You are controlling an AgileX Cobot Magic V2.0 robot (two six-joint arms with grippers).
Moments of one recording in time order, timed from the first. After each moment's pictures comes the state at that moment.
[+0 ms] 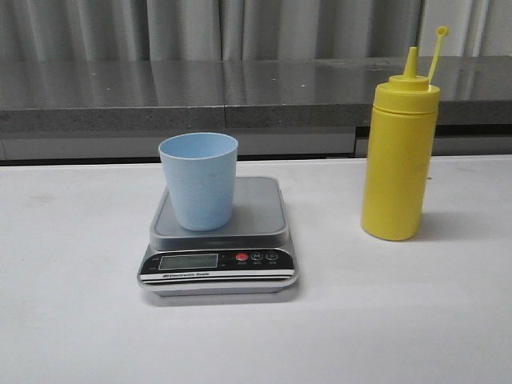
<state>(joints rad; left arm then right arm) -0.31 0.68 -0.78 0.05 0.67 -0.14 -0.02 -0.01 0.03 -0.03 -0.02 0.13</state>
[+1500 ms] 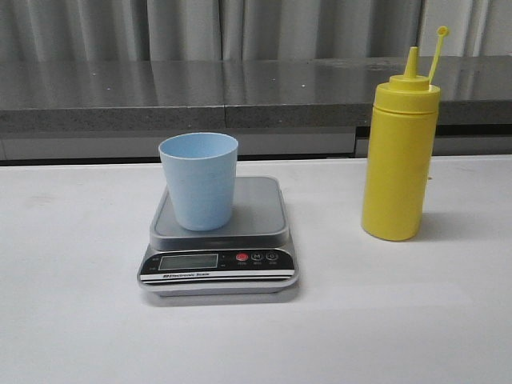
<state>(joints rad) -0.31 0.04 -0.45 0.05 0.67 -0.15 -0.02 0.04 -0.12 -0.03 0.13 0.13</state>
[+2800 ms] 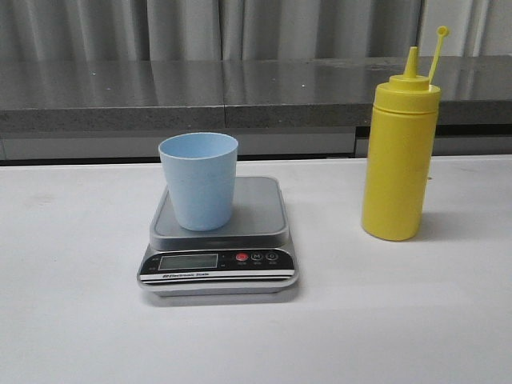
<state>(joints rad) -0.31 0.04 -0.45 0.05 0.67 -0.15 0.14 0.92 -0.53 -0.03 0.14 0.13</state>
